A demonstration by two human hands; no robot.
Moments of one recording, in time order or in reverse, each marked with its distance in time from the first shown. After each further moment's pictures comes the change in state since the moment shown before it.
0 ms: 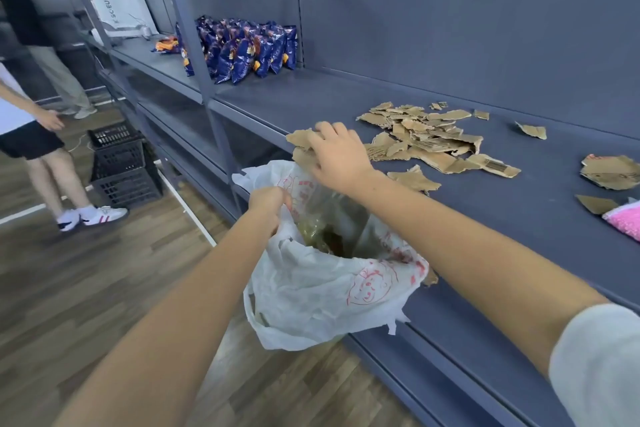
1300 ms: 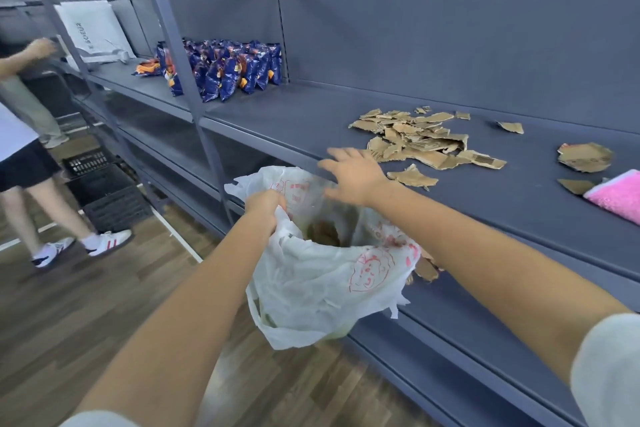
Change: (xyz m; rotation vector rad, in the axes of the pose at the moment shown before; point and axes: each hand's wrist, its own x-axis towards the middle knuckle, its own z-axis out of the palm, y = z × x) left_hand 0.013 0.002 -0.017 0.042 -0.084 -0.001; right_hand -0.017 0.013 0.014 -0.061 -0.217 0.086
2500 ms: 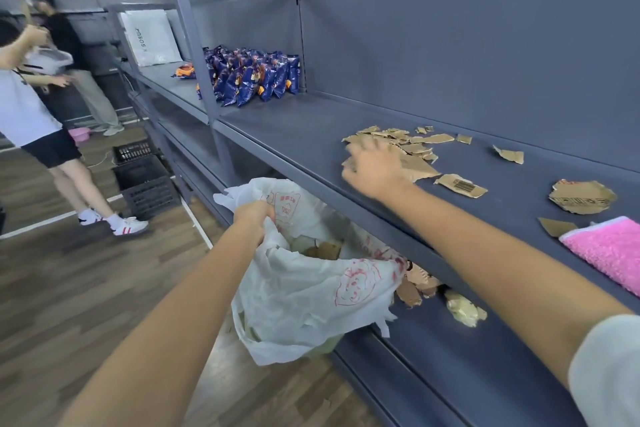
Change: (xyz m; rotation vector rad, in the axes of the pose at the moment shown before) left_hand -0.033 -0.002 0.038 -0.139 0.170 -0.026; right_hand -0.007 0.077 -0.022 0.086 0.165 0.119
